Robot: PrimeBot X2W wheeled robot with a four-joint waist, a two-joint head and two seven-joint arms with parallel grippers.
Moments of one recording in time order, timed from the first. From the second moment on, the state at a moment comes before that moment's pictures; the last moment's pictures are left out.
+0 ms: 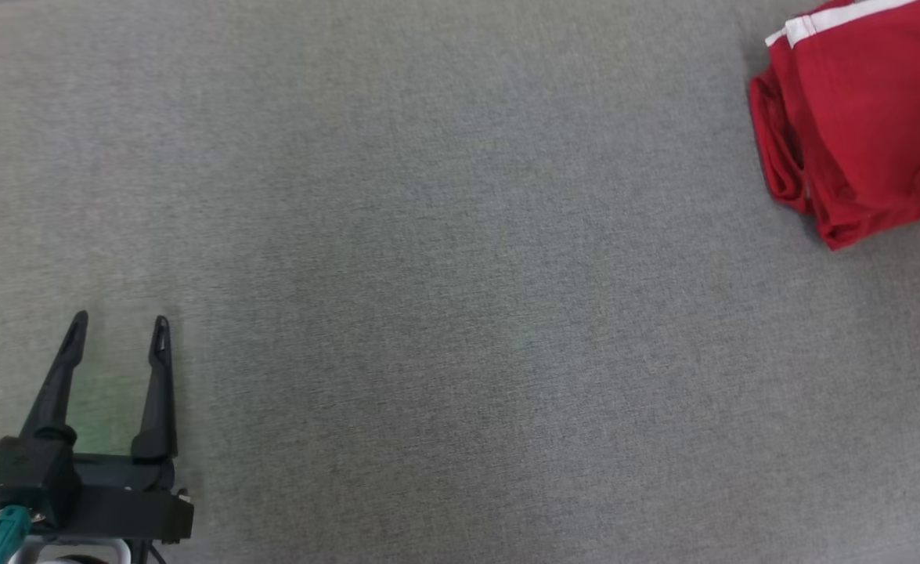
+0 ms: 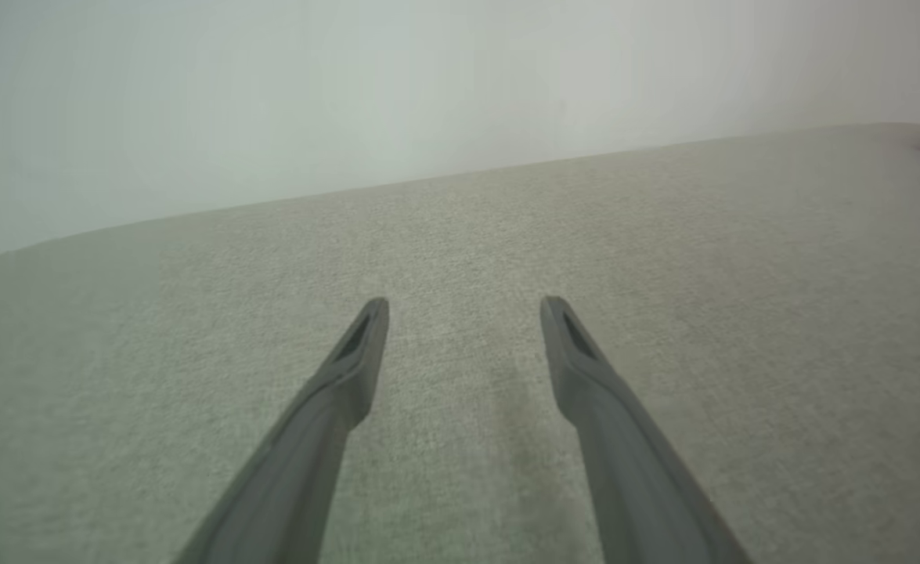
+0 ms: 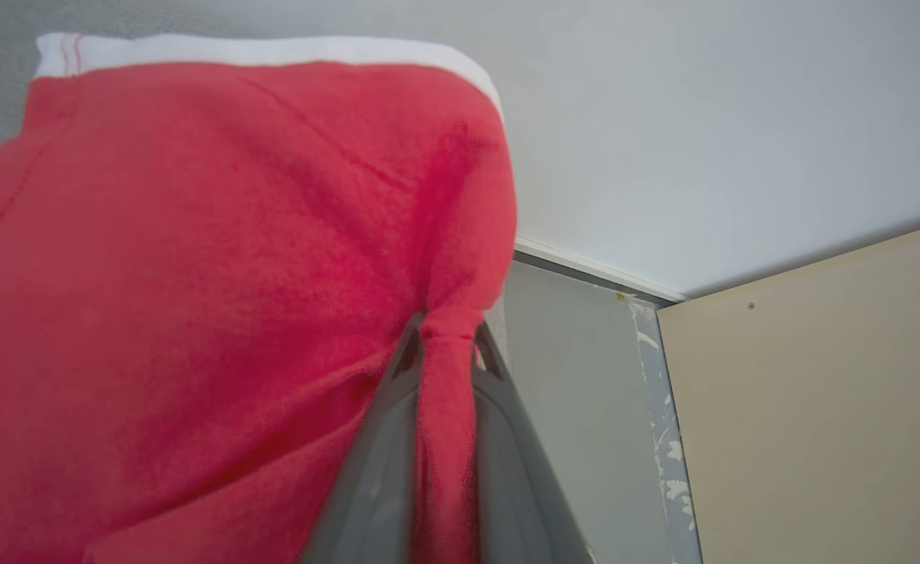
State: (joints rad) left arm -0.14 0.35 -0.08 -0.05 -0.25 0.02 -0.18; right arm -1.23 -0.73 0.92 1.09 0.62 0.13 0.05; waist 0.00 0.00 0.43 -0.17
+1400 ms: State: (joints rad) left arm 0.01 0.27 -0.12 0.08 -0.31 0.05 -0.24; right arm -0.79 -0.52 0.37 0.80 0.65 0.13 -0.26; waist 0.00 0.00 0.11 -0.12
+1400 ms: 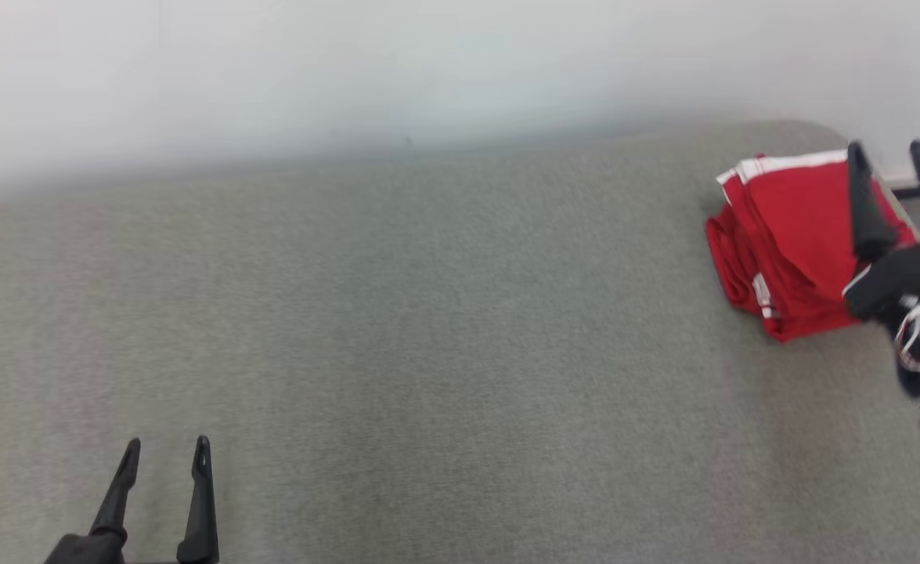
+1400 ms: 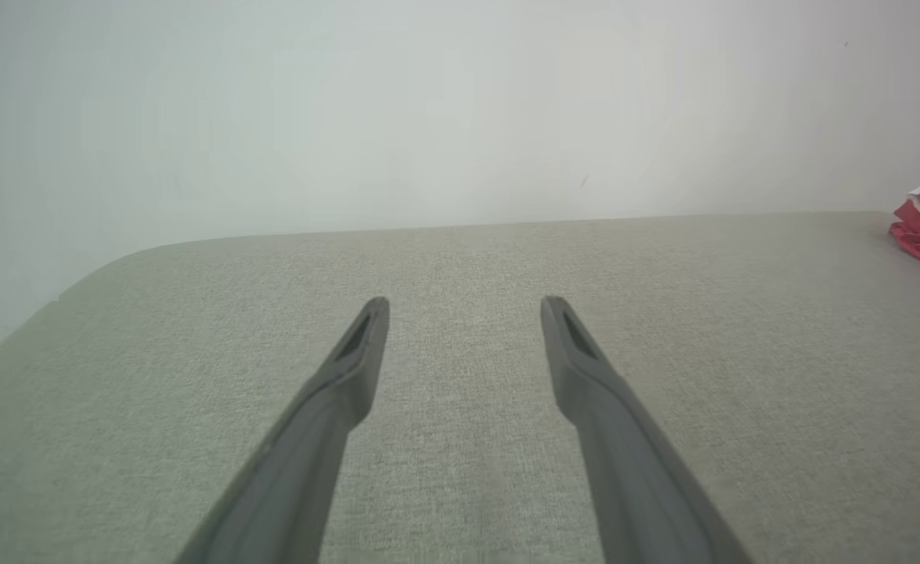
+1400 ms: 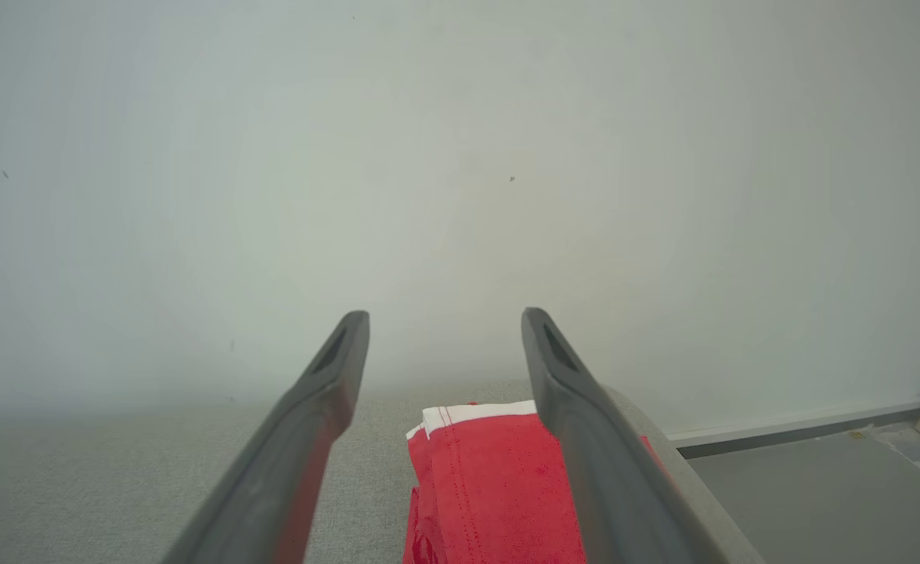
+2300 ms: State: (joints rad) left arm 0.06 0.26 -0.11 0.11 -0.31 0.09 -0.26; right arm 0.04 -0.06 0.00 0.13 0.12 0.13 -0.26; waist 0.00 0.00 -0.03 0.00
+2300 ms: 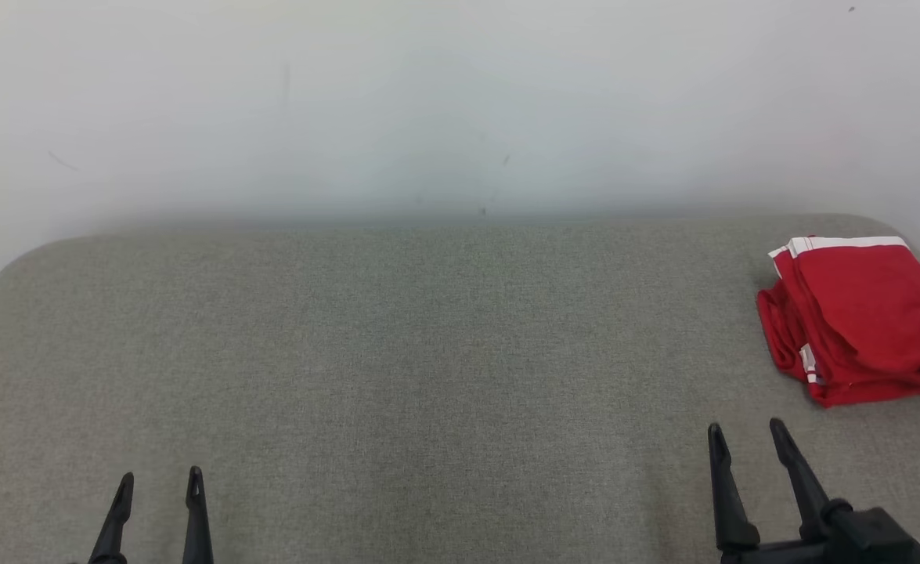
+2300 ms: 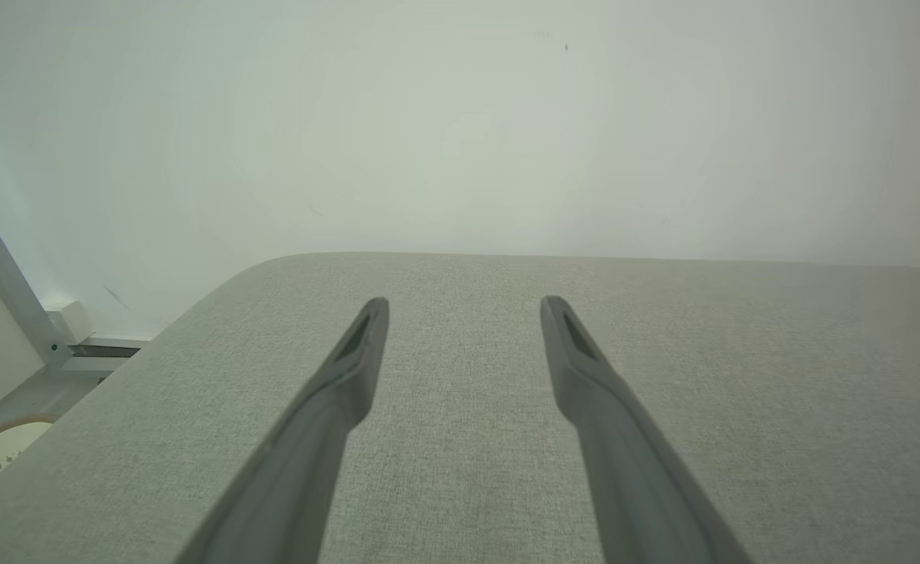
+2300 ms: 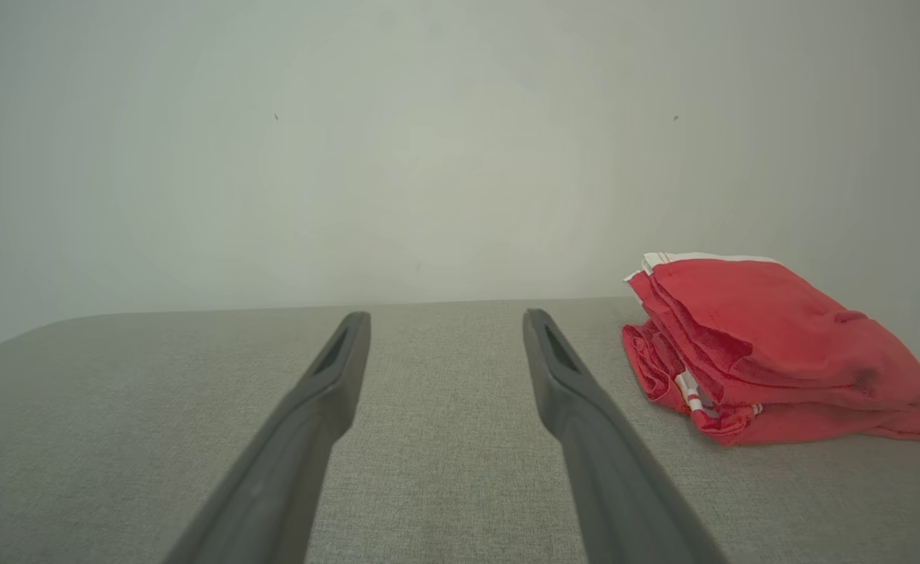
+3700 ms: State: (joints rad) left arm 0.12 0.27 -0.10 0.11 -0.31 0.13 -0.26; right arm 0.10 -0.05 0.03 0.13 0.11 0.13 -0.26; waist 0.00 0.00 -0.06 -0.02
